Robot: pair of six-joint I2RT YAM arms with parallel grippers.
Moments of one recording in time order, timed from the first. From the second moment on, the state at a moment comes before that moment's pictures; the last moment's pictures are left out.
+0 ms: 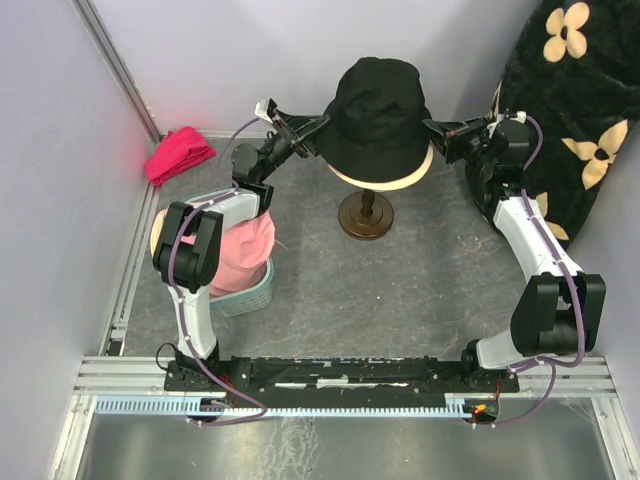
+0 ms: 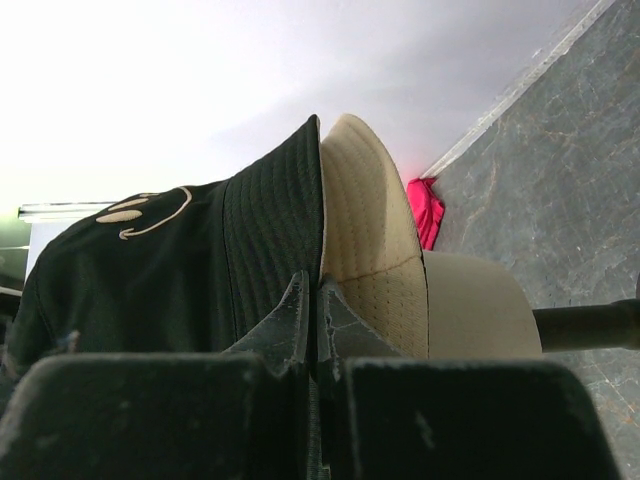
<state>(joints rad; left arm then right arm) -0.33 2.00 1.32 1.25 0.59 -1.77 0.01 1.47 1.19 0.20 -0.41 1.45</state>
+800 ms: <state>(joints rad) -0.33 2.04 1.33 1.35 0.54 -1.84 0.00 1.49 1.21 0.19 -0.42 1.45</state>
